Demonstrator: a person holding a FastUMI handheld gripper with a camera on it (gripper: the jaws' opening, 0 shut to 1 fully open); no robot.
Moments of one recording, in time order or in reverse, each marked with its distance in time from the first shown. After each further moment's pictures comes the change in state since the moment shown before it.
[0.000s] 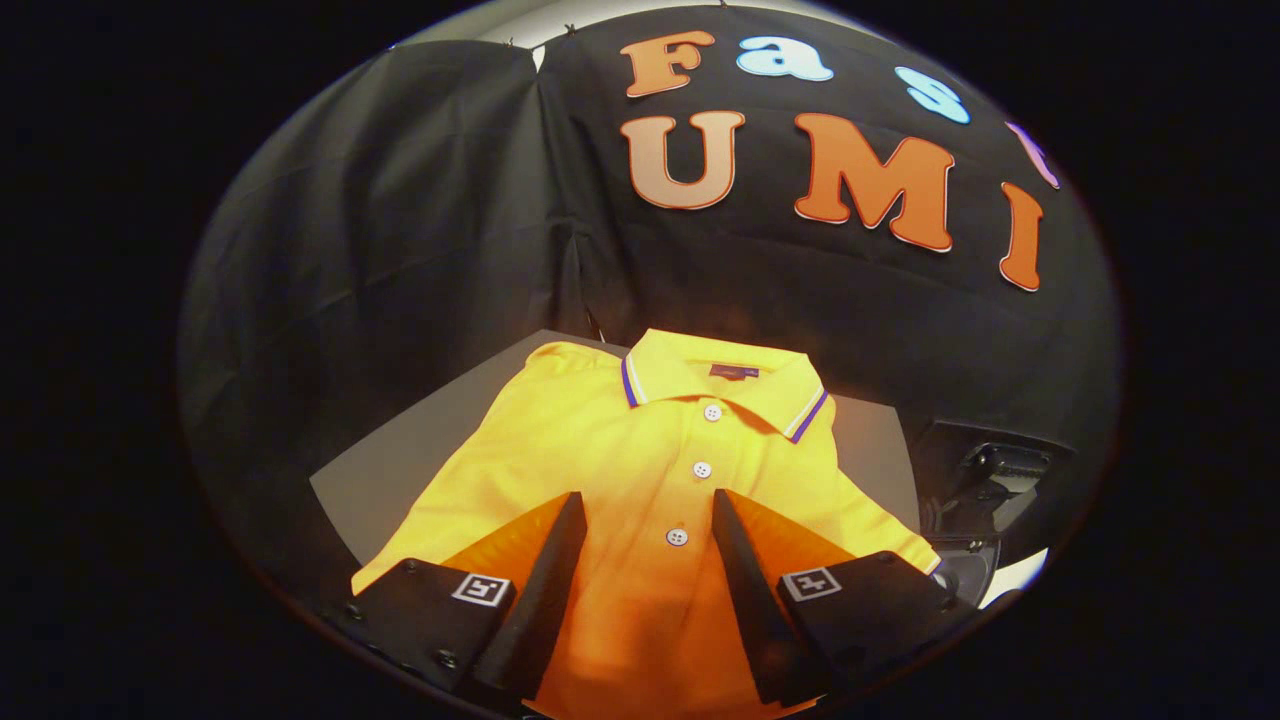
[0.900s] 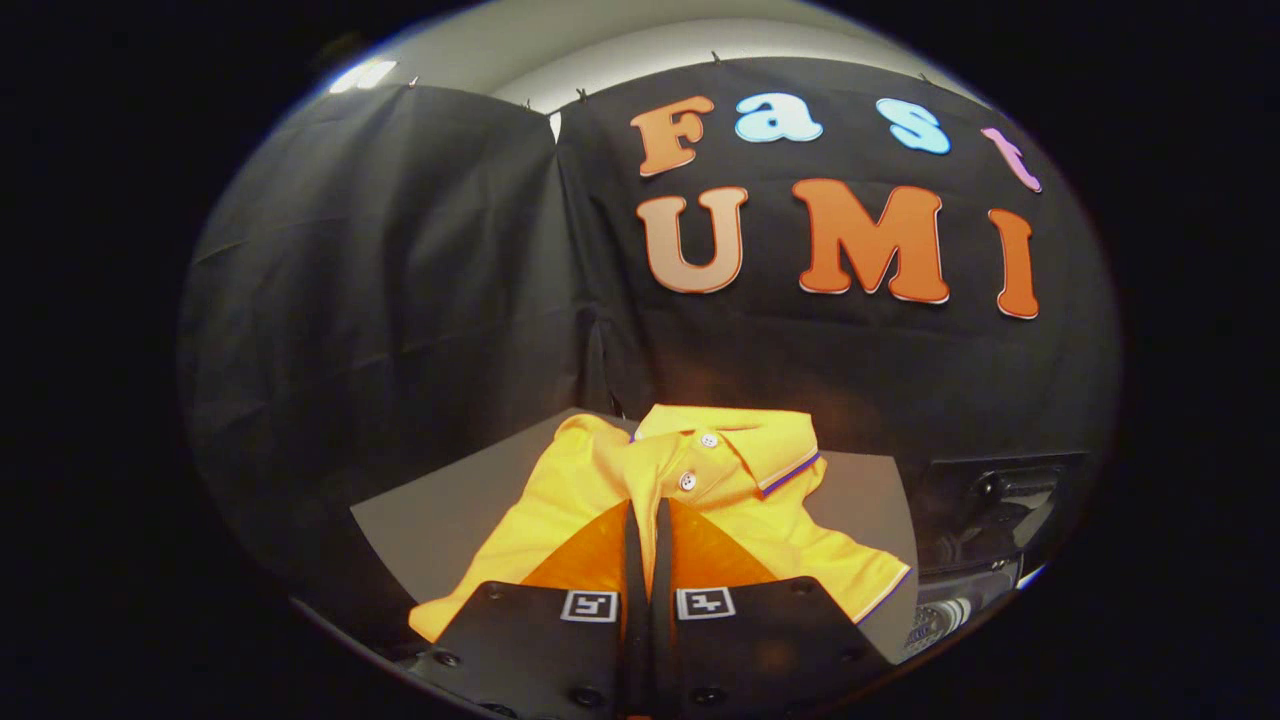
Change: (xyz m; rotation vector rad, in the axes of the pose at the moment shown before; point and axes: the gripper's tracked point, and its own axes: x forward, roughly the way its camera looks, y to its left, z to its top) arm -0.049 0.003 0.037 0.003 -0.356 0.057
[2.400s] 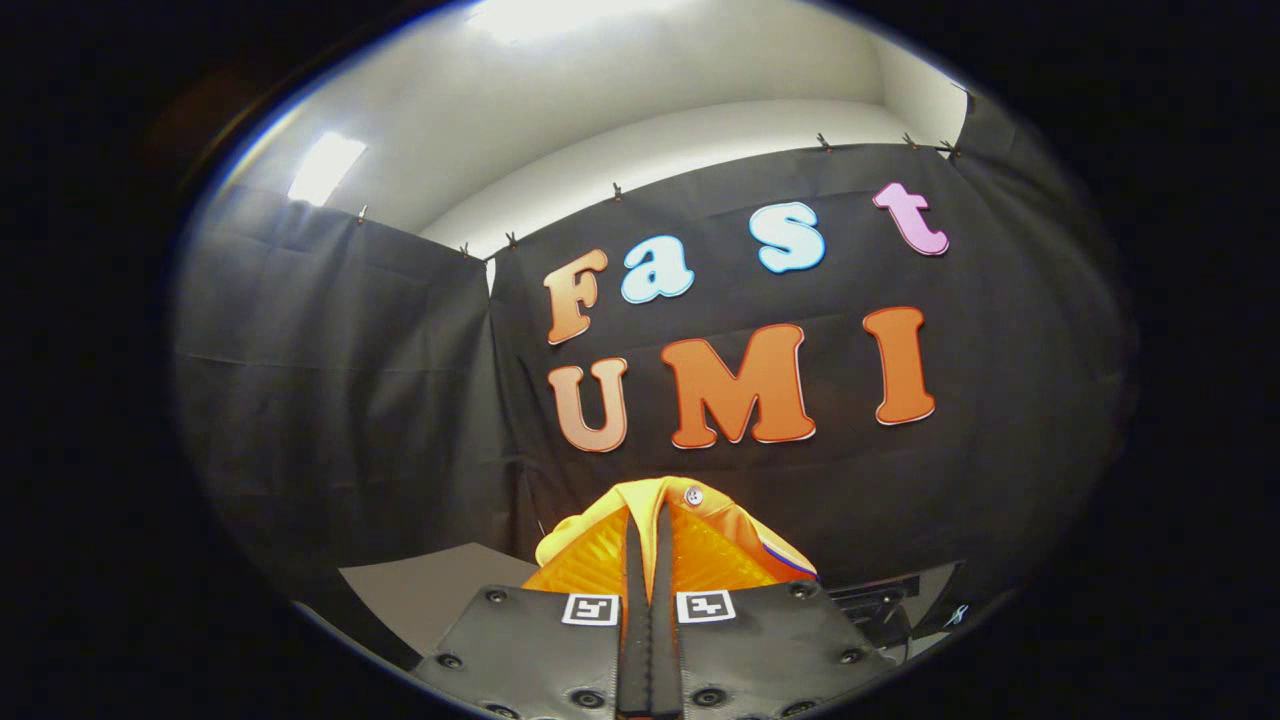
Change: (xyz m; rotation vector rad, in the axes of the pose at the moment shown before) arm -0.170 -0.252 0.125 0.052 -0.345 -0.107
